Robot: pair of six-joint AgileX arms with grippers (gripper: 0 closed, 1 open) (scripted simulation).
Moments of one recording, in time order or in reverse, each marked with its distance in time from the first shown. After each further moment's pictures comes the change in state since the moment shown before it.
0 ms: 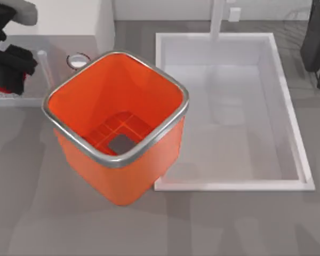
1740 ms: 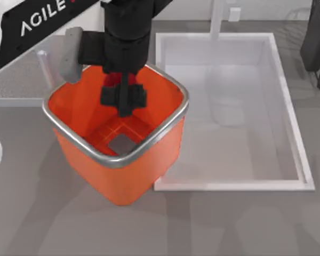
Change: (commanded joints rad) left arm -0.527 0.356 0.400 -0.183 -0.224 -2.570; right arm 0.000 0.000 0.000 0.000 0.000 0.000
